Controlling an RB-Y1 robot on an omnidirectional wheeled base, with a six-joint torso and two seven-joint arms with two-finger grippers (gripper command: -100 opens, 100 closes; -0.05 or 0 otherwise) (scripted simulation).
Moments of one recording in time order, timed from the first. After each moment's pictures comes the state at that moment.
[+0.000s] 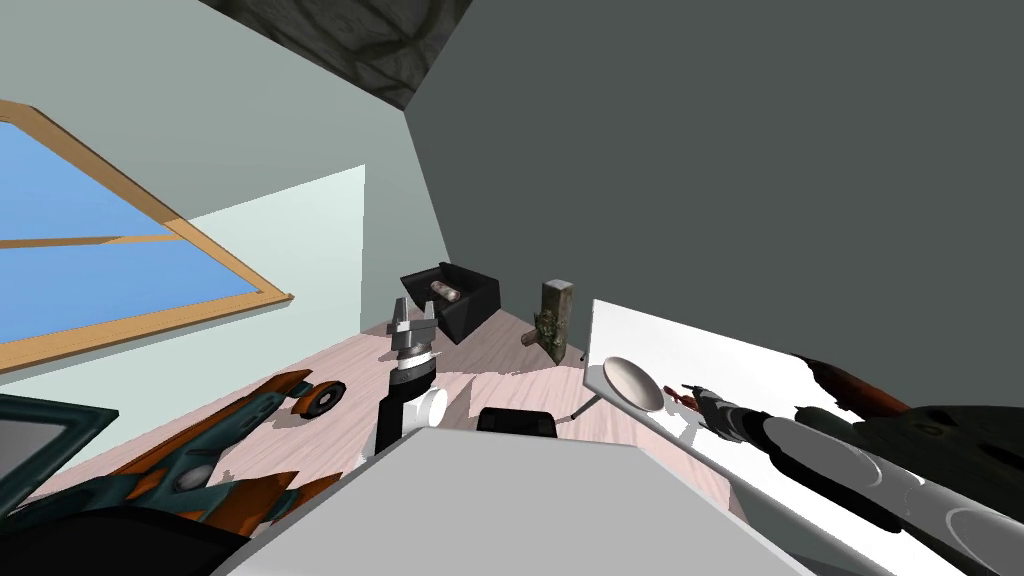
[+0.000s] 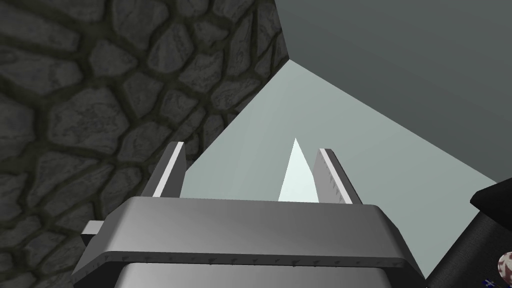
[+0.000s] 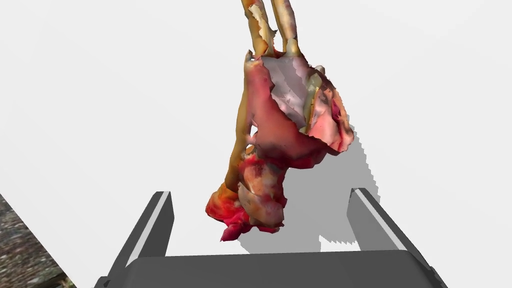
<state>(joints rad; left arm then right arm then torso) 0.52 -0.04 0.00 -2.23 0.12 -0.62 0.09 0.19 -1.32 0.55 -1.07 1.29 -0.21 0.55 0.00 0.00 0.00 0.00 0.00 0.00</state>
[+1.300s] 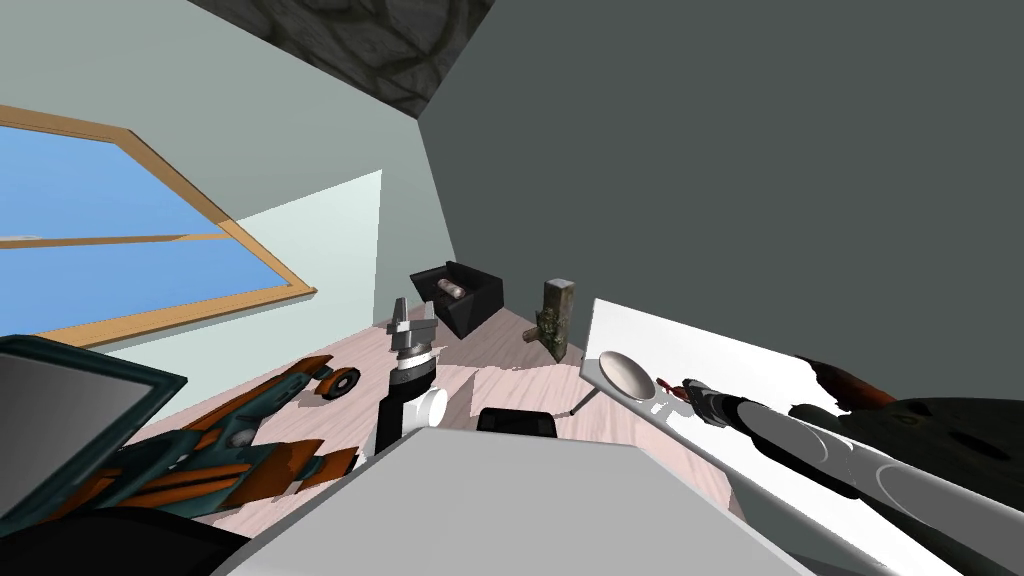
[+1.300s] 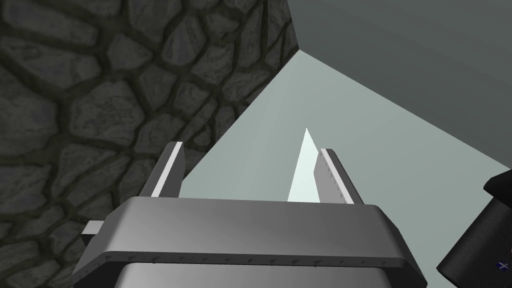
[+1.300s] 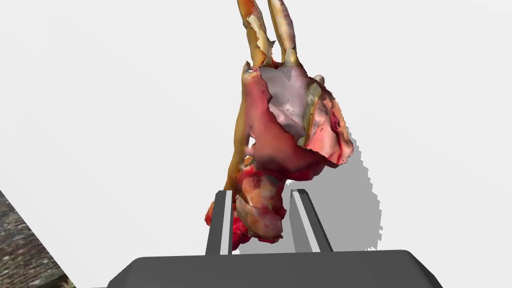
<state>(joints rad) 0.52 -0.04 0.00 -2.23 0.12 -0.62 0.09 0.03 -1.31 0.71 -1.01 1.47 -0.20 0.30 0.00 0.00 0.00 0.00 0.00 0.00</state>
